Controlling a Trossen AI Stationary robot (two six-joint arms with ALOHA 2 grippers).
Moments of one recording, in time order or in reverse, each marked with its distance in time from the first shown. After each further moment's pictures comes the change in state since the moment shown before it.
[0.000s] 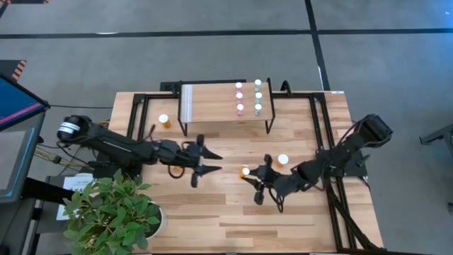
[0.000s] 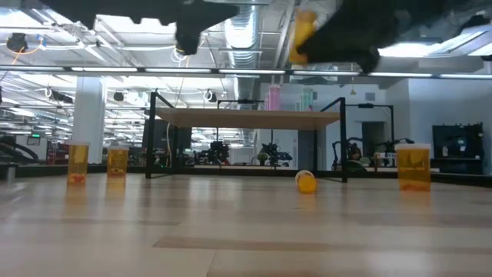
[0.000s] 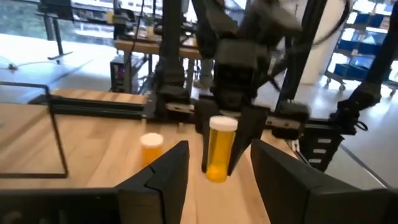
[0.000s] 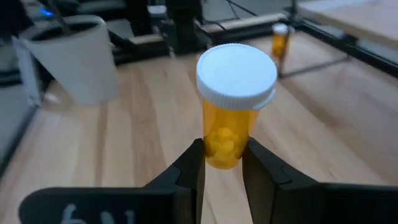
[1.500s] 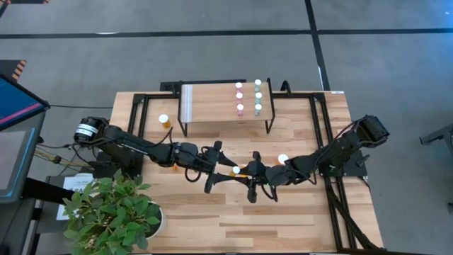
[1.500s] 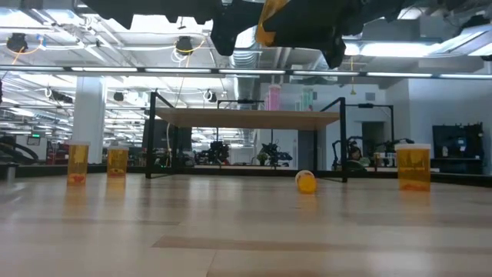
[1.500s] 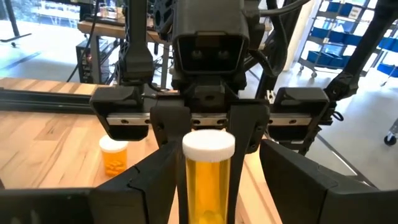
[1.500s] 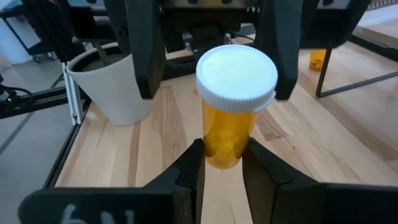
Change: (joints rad) left arm 0.005 0.199 0.175 -0.018 0.124 -0.020; right arm -0.089 0.041 0.063 0.087 -0.200 -0.039
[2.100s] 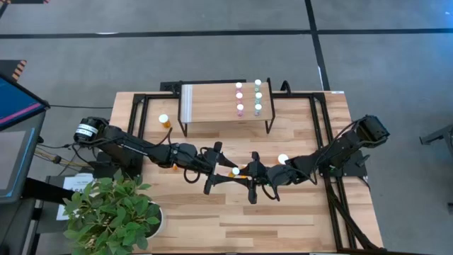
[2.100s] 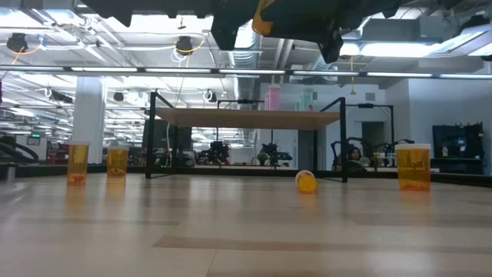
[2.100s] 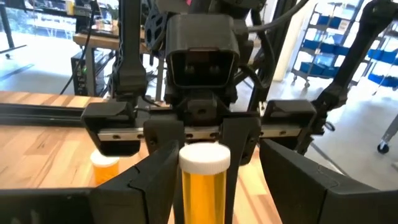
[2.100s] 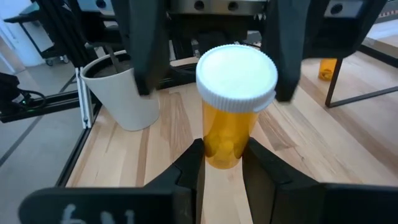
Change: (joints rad) left arm -0.016 0.000 -0.001 0.050 0.000 -0.002; right arm 0.000 0.000 0.000 0.033 -0.023 -0.030
